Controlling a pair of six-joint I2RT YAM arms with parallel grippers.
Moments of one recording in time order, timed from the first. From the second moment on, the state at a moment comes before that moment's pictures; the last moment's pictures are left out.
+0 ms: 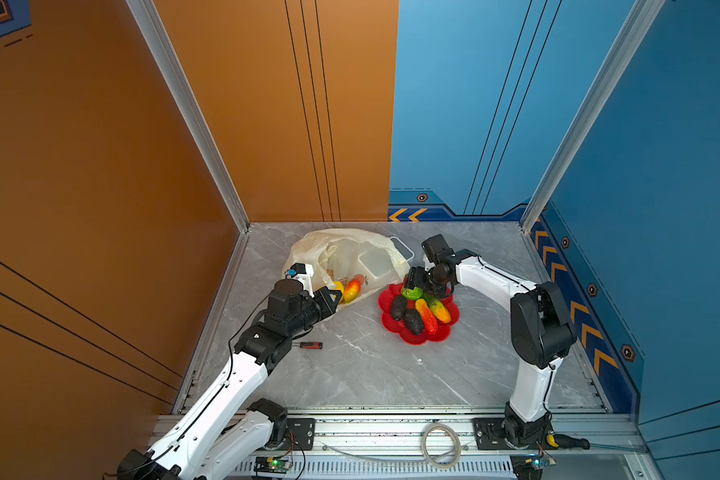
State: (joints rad) left arm -0.39 0.88 0.71 -0.26 0.24 -0.86; right arm 0.43 1.91 1.43 -0.67 -0.17 0.62
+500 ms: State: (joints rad) left arm -0.39 0.88 0.71 -0.26 0.24 -0.86; right arm 0.44 1.98 1.49 -0.67 -0.14 0.61
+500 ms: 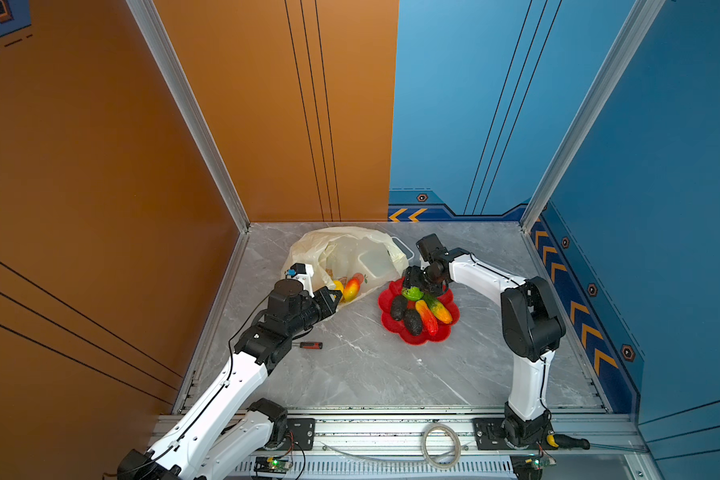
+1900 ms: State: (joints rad) left arm -0.39 0.87 0.71 -0.26 0.25 -0.86; right arm 0.41 1.30 1.17 -0.69 -0.15 0.63
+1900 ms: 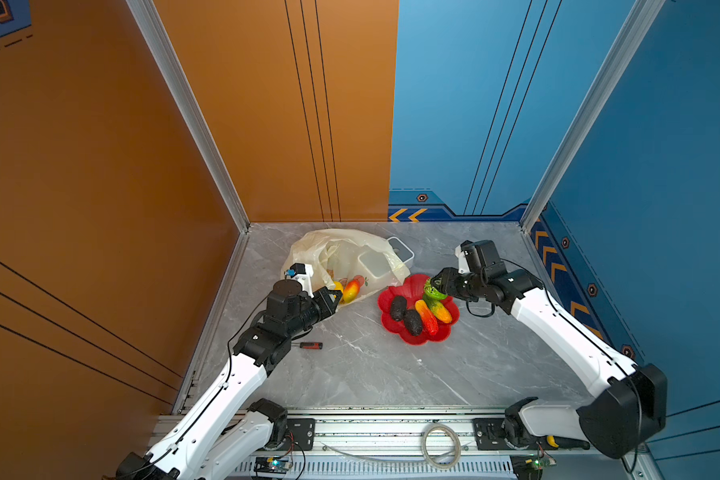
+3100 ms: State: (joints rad) left arm -0.39 0.87 0.71 -0.23 0.25 -0.88; right arm 0.84 2.04 1.81 -0.45 -0.01 0.64
